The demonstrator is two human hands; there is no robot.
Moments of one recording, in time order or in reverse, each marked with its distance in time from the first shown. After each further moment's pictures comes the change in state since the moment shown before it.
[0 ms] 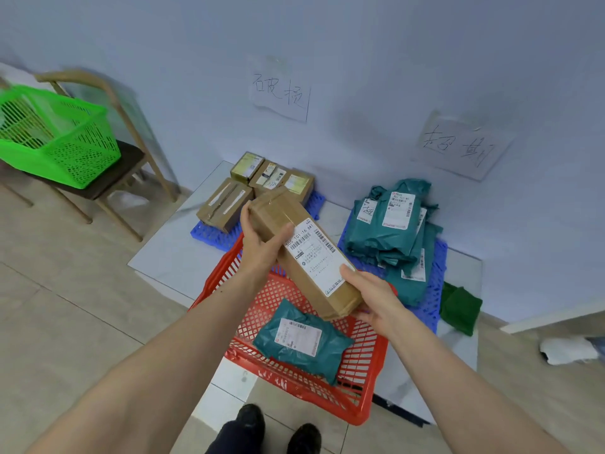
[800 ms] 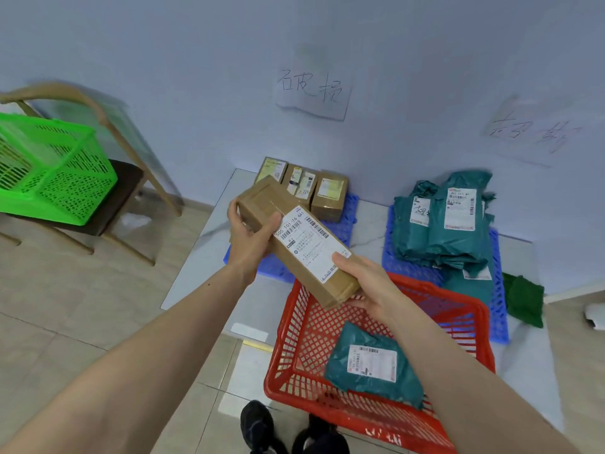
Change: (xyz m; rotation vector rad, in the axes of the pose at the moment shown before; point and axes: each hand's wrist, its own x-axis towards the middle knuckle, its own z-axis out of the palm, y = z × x) left_hand 0.176 0.049 -0.155 0.122 -0.044 -0.083; right_hand 0.084 -0.051 0.201 0.053 -0.010 -0.018
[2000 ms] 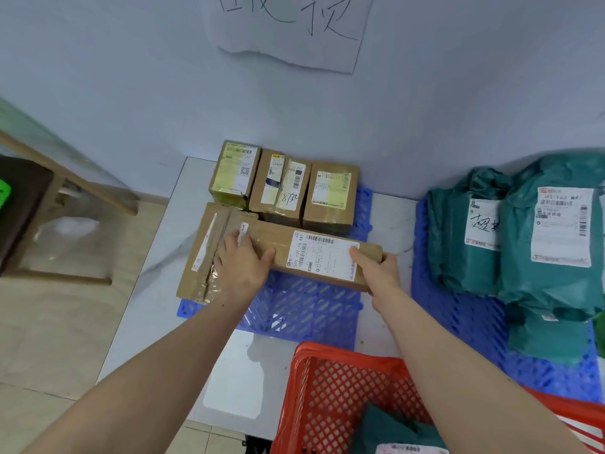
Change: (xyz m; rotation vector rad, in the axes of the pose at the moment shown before) left_hand 0.258 -0.163 0.044 1.262 0.037 -0.019; right_hand 0.326 0.022 -0.045 0.089 0.460 0.141
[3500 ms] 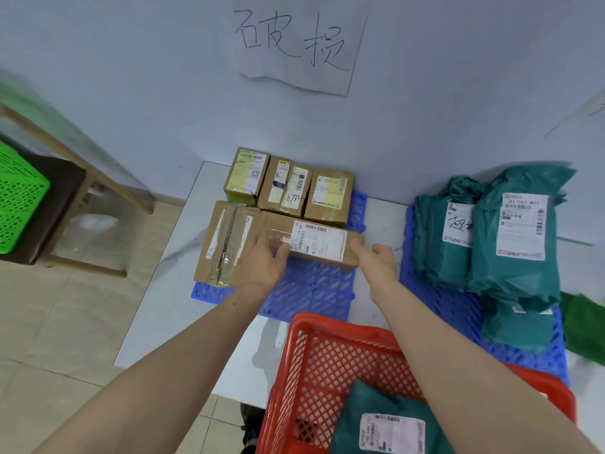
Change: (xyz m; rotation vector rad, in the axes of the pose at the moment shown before) left_hand -0.072 0.034 -0.048 -0.215 -0.068 0.051; right_hand -0.082 -0.037 -0.022 -0.128 -0.006 -0.142
